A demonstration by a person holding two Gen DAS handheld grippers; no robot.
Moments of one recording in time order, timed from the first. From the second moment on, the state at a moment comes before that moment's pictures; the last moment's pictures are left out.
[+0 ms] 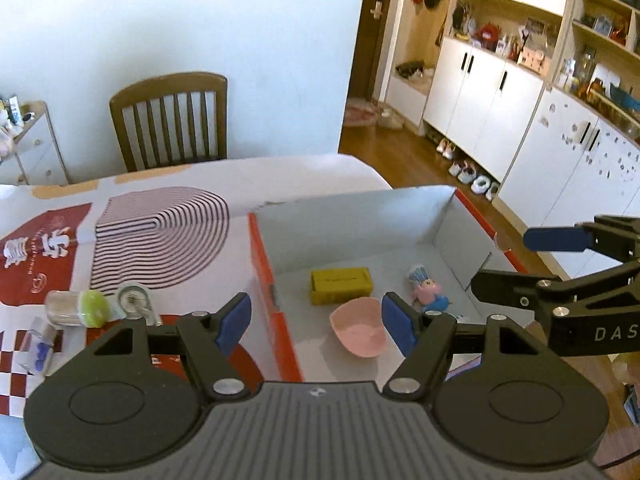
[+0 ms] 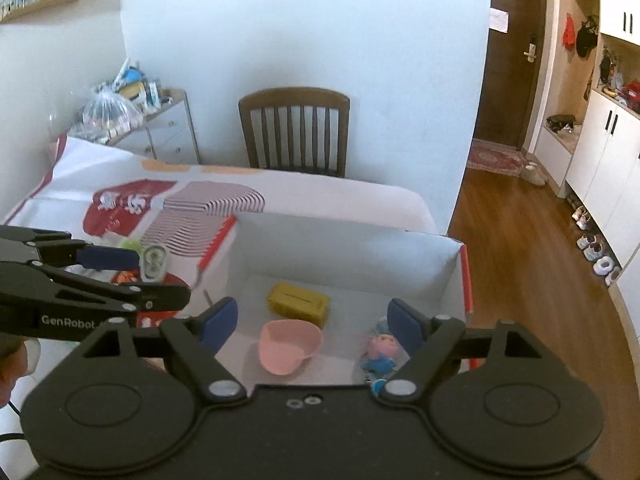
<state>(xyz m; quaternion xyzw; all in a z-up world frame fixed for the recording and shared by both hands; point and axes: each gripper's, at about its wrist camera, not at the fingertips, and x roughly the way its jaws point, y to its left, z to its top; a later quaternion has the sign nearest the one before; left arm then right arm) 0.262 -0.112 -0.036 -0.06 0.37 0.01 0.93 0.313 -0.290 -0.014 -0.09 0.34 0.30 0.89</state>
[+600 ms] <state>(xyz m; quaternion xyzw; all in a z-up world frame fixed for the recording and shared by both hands) 0.198 -0.021 -0.040 -0.08 0.35 0.03 0.93 0.243 -0.228 -0.018 -0.04 0.33 0.32 0.89</state>
